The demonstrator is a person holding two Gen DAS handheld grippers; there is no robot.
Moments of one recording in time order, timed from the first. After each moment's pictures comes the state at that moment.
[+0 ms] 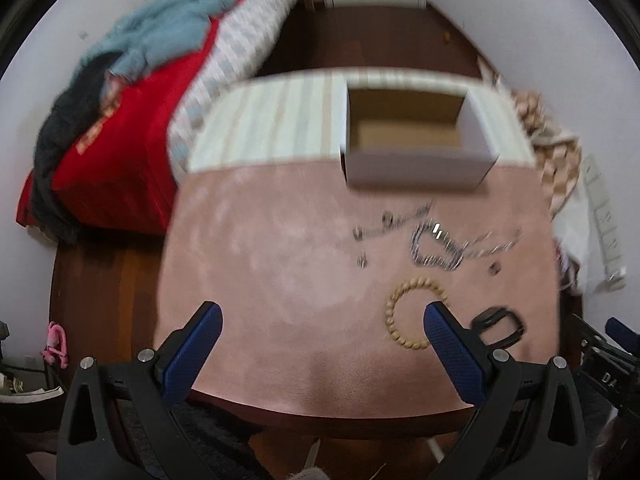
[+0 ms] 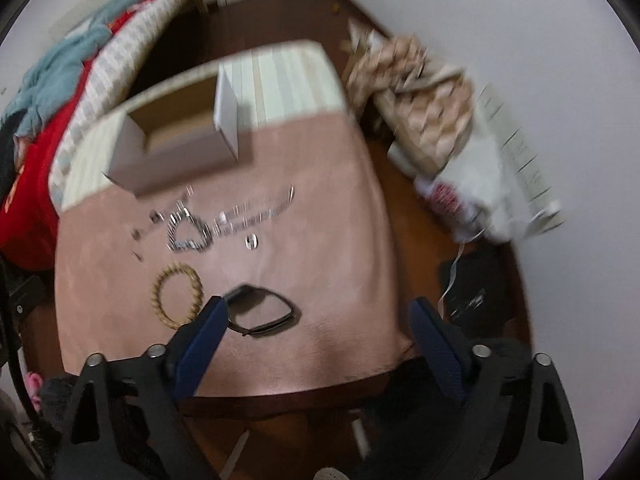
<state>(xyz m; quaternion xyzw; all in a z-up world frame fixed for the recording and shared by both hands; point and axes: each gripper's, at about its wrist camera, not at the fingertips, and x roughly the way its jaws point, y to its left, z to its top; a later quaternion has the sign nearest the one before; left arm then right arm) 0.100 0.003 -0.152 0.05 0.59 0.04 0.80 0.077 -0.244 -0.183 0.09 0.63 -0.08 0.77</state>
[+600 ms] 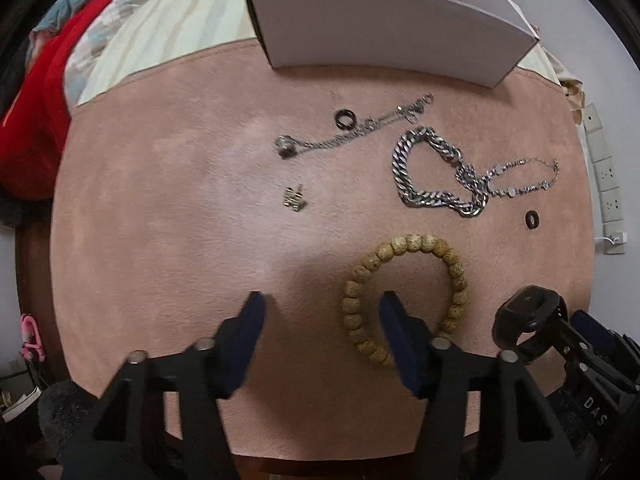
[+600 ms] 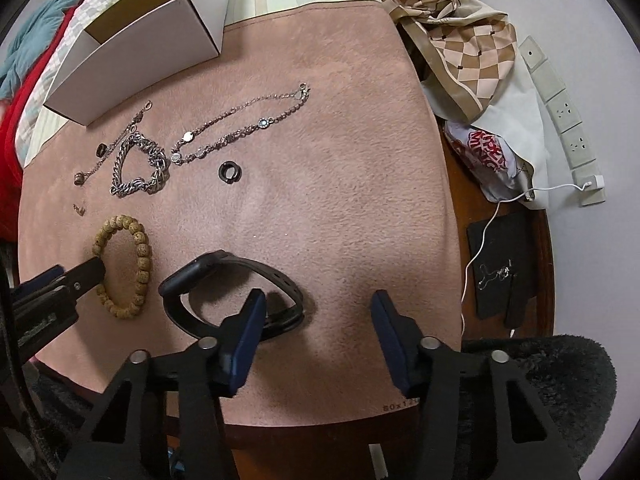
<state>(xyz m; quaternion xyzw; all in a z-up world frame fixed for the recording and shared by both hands) 0.131 -0.024 -0.272 0.02 0.68 -0.02 0.73 0.083 -0.224 -0.268 0.08 0.68 -0.06 0.73</state>
